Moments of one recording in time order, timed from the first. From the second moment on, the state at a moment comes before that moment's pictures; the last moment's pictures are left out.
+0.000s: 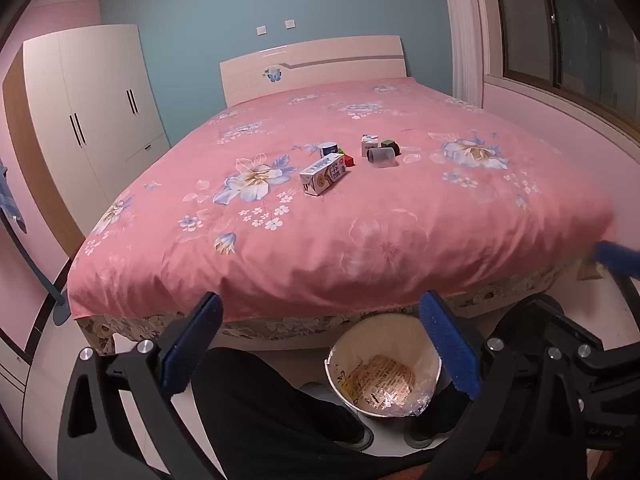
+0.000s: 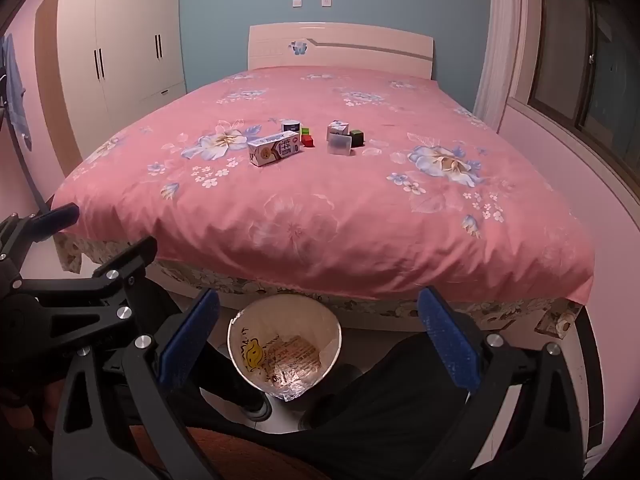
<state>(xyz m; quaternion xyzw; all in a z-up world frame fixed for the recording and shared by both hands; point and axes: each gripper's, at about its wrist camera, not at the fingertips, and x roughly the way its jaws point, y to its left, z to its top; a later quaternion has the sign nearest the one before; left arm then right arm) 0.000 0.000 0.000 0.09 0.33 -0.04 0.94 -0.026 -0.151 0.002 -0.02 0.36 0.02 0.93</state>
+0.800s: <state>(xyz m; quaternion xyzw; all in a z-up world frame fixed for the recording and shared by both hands) 0.001 0.002 -0.002 0.09 0.33 -0.03 0.94 -0.023 -0.152 0.001 -0.02 0.36 0.02 0.93</state>
